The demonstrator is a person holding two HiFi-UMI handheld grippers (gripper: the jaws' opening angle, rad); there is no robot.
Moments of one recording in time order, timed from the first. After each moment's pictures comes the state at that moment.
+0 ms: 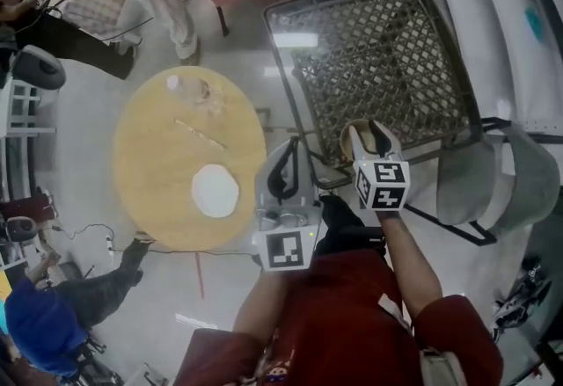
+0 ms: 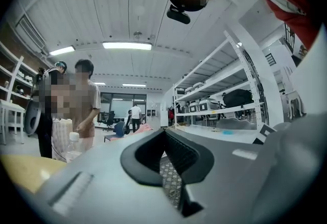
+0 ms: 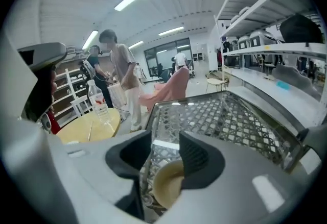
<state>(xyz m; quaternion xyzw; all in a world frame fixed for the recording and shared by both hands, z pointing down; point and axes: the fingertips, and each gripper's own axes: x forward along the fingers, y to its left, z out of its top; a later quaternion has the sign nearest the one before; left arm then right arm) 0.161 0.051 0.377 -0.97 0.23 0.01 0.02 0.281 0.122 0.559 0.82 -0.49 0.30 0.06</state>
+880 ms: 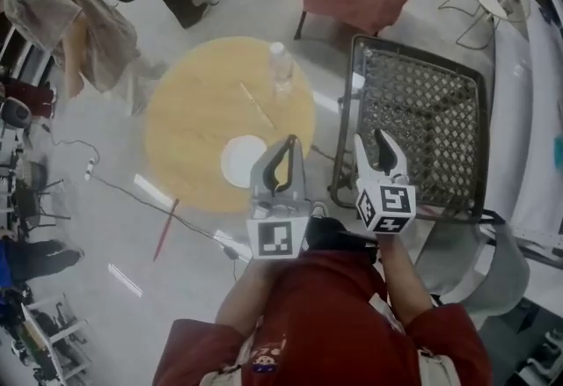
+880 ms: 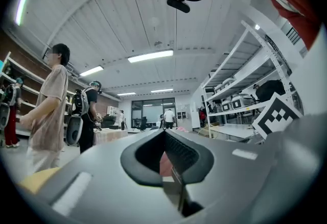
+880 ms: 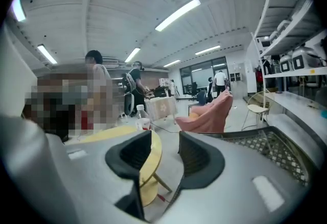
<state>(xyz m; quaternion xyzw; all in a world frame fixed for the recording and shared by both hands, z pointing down) 0.049 -0.012 0.345 -0.91 0.40 0.03 0.04 0.198 0.021 0.445 0.73 -0.66 0.16 0.05</state>
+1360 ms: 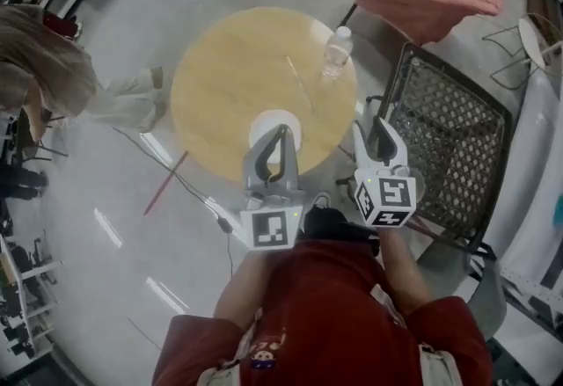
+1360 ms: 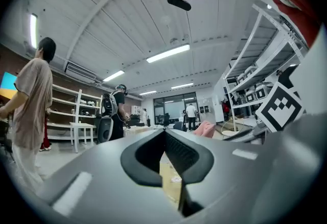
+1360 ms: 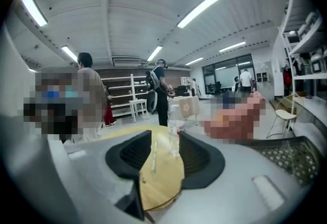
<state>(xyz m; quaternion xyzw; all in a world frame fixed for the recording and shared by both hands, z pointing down) -0.058 -0.030 0.351 -0.85 0.52 0.01 0.05 0.100 -0.032 0.431 0.65 -0.75 0.13 0.07</state>
